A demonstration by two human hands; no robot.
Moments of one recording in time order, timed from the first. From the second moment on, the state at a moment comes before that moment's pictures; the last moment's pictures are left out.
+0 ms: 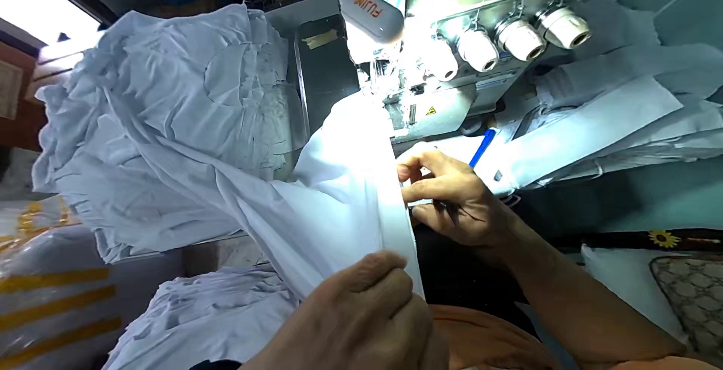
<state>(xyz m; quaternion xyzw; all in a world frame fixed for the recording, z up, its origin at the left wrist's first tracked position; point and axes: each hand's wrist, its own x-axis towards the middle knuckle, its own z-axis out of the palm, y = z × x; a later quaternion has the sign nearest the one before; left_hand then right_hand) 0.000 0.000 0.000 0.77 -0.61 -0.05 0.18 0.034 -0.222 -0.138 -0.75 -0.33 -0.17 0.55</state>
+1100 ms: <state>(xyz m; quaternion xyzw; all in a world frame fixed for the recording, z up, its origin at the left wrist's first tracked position) 0.004 -0.027 -0.070 0.76 -0.62 -0.13 0.16 0.058 -0.188 -0.144 -0.61 0.14 0.00 0.78</state>
